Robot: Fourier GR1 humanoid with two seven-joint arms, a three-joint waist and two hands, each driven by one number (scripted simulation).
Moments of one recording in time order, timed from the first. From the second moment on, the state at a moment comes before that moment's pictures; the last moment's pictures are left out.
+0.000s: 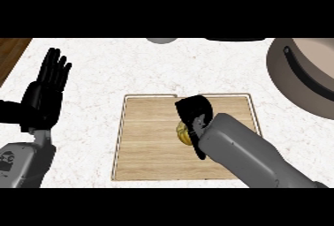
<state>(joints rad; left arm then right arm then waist) -0.28 0.33 -0.03 -1.52 0.28 0.22 0.01 -0.79 -0.20 0.74 -1.21 0.36 0.67 0.86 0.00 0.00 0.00</state>
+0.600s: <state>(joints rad) -0.29 0.30 0.00 -1.52 0.24 0.20 0.03 -0.73 -0.15 0.71 -1.17 0.56 0.67 0.71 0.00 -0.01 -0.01</state>
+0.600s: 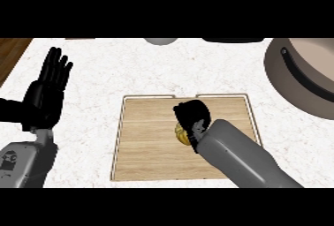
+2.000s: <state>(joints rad) -0.31 0.27 0.00 -1.52 0.22 0.16 0.03 -1.00 -0.10 0.36 -0.92 0.98 -0.06 0.87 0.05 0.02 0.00</state>
